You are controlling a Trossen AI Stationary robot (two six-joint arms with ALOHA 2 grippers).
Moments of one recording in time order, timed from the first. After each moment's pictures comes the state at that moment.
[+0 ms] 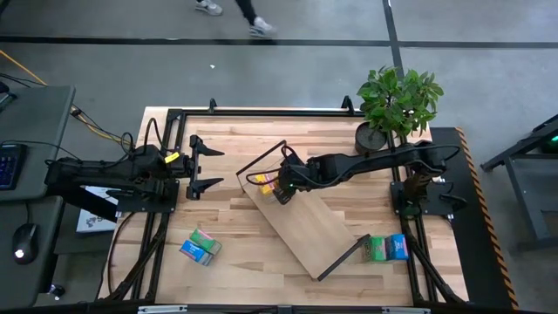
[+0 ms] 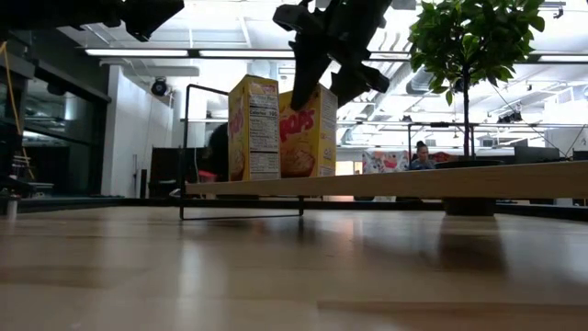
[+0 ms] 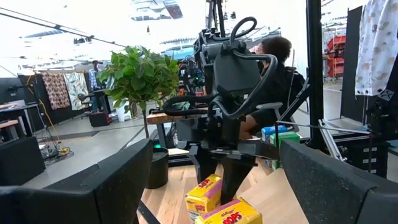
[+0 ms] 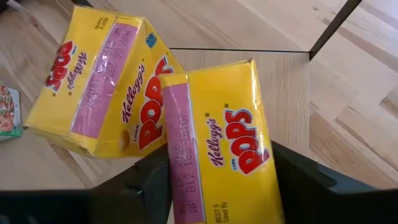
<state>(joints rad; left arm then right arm) 0.03 0.44 0.31 0.31 0.01 0.16 0.08 1.82 1.50 -0.74 0.29 0.82</state>
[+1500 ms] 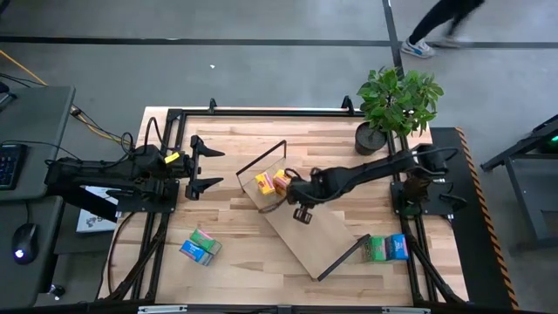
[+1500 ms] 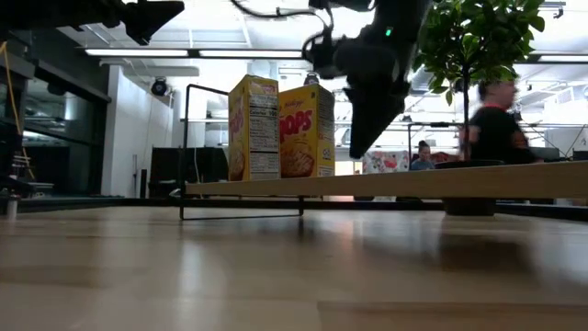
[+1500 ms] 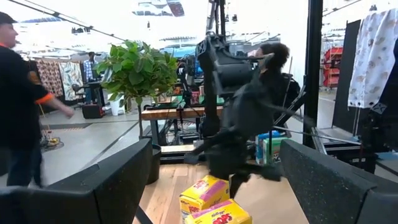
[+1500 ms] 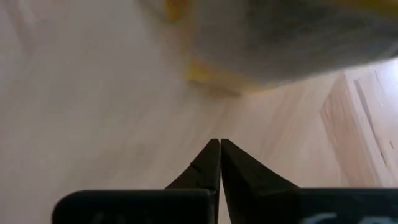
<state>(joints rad) 0.03 0.44 0.31 0.31 0.01 0.08 0.14 1.81 1.34 -0.79 0.19 0.49</state>
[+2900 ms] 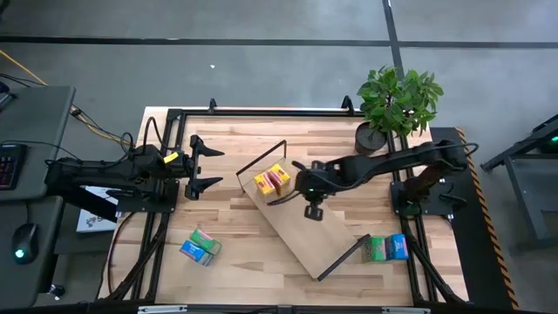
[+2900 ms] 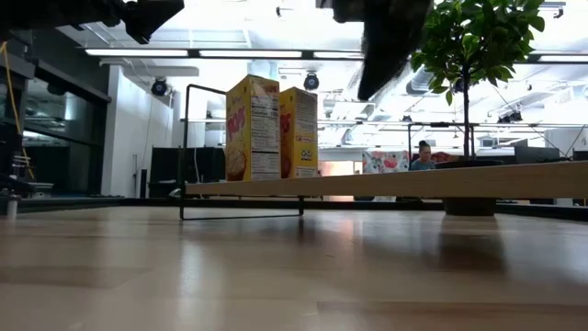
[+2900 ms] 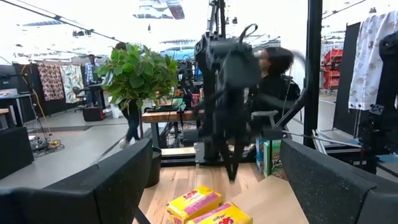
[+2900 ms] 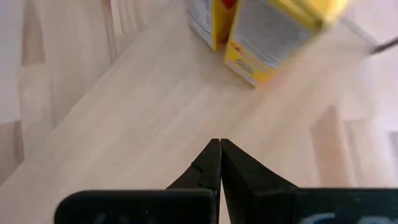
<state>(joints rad) 0.03 0.44 0.31 0.32 0.01 0.08 0.14 1.62 1.34 -0.82 0.10 0.27</state>
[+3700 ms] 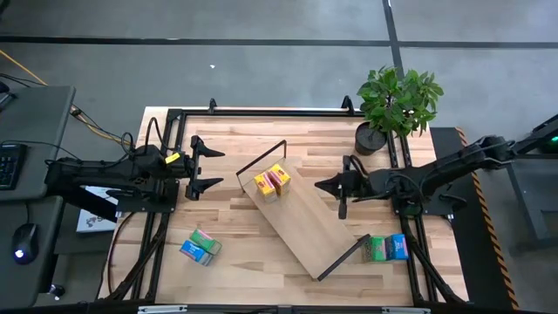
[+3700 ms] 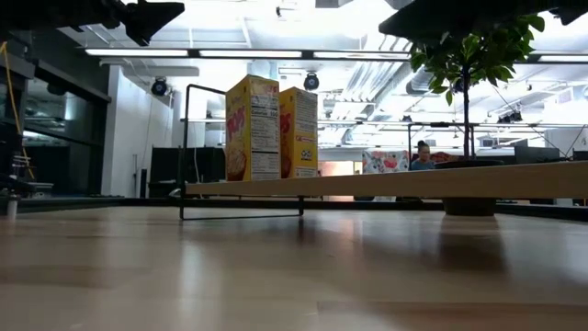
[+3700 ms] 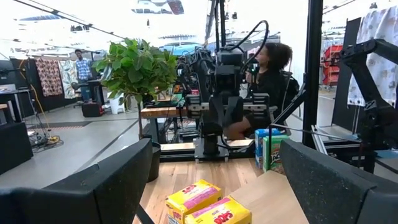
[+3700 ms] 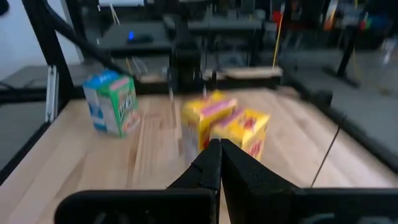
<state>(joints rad) 0.03 0.44 0.31 0.30 0.01 0.08 0.27 1.04 0.53 0.34 0.39 0.05</state>
